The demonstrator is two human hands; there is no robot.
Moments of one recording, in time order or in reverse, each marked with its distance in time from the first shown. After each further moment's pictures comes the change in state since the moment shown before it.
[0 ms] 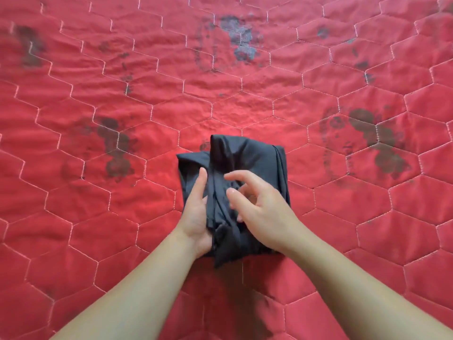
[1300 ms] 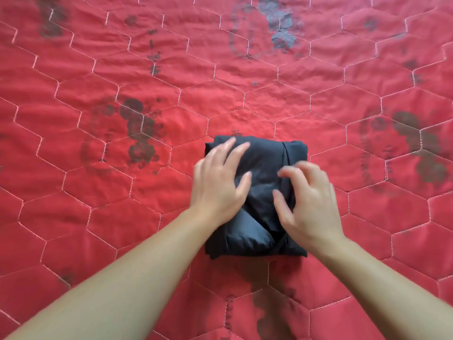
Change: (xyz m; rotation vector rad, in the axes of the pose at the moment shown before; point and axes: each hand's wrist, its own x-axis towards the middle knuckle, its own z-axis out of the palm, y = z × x) left_hand 0.009 0.038 -0.030 1.671 0.582 0.917; right_hand 0.016 0.045 0.012 -0.709 0.413 -0.271
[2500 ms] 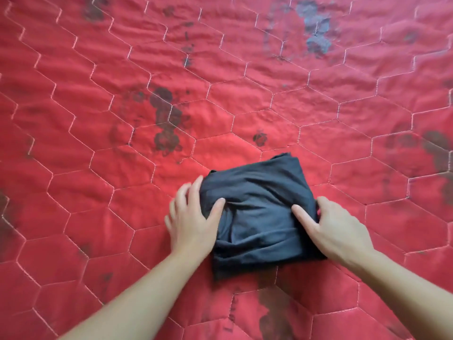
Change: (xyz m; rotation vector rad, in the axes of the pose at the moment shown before) left_hand -0.086 -0.048 -0.006 -0.029 0.016 -0.619; right_hand -0.009 0.033 0.001 -0.264 -0.532 0.316
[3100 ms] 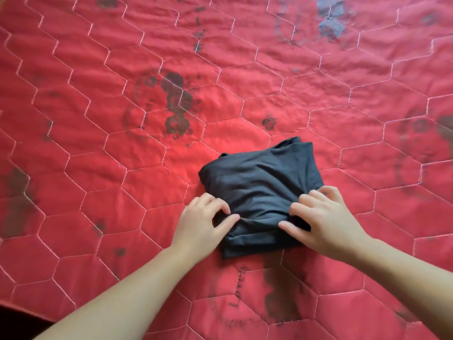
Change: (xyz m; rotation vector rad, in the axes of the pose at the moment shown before) left_hand -0.027 -0.029 -0.008 0.014 -0.174 0.426; right_hand -0.012 -0.001 0.016 -0.142 0.342 -0.877
